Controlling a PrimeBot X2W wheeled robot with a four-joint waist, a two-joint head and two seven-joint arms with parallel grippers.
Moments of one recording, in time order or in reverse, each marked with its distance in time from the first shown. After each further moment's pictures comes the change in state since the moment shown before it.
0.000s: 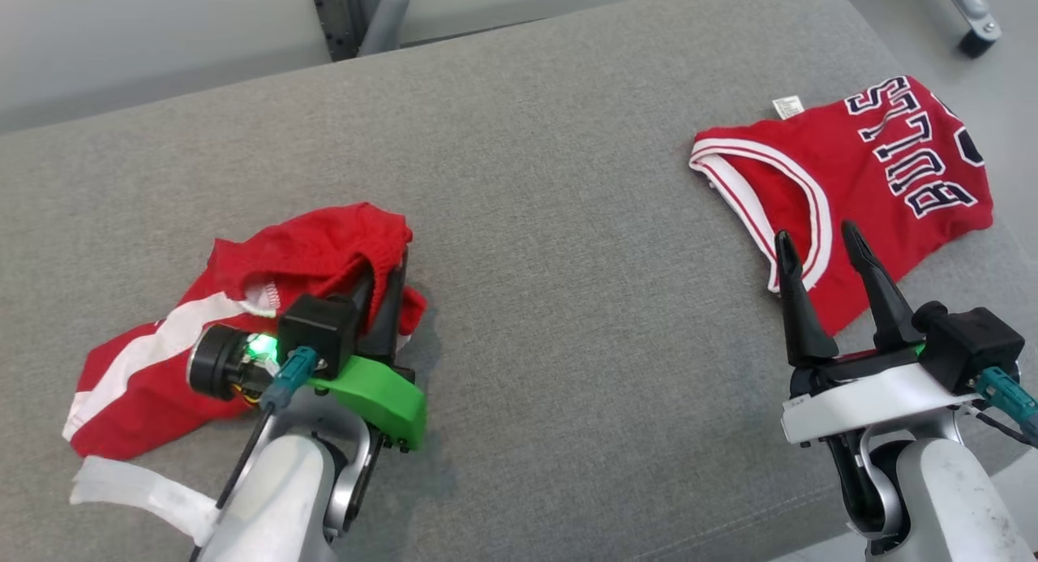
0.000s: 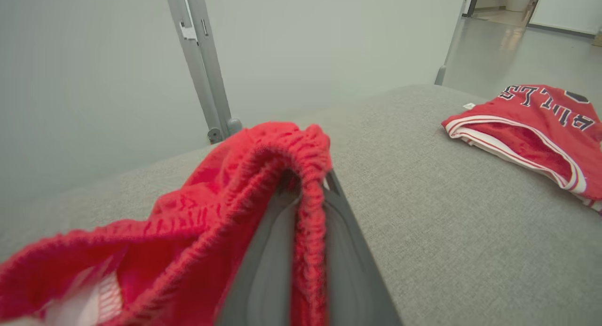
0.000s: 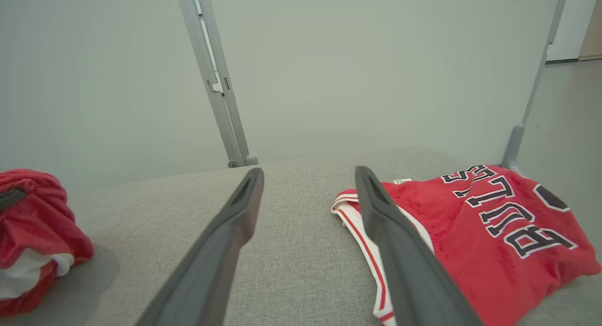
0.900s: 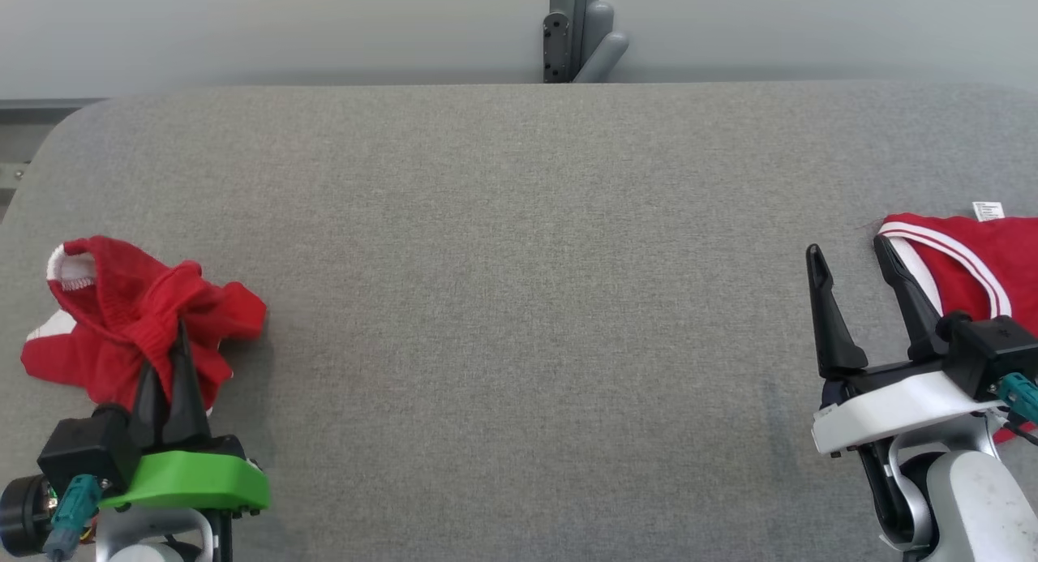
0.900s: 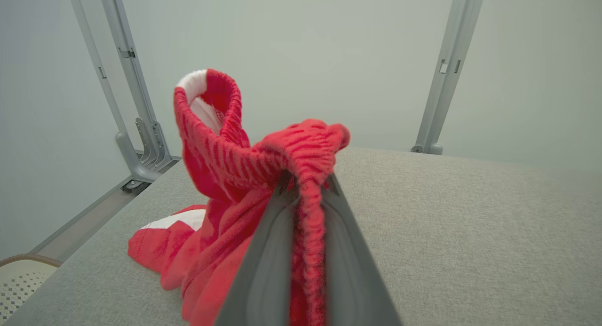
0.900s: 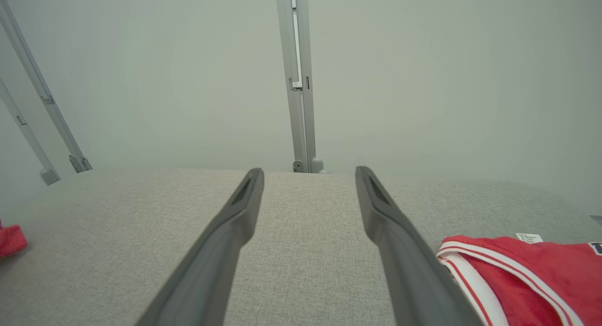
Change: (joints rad) left arm 0.253 0.065 0.308 -0.109 -0.111 0.114 -0.136; right arm 0.031 -0.030 -0.055 -0.005 -0.042 0.000 0.038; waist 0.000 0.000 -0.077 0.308
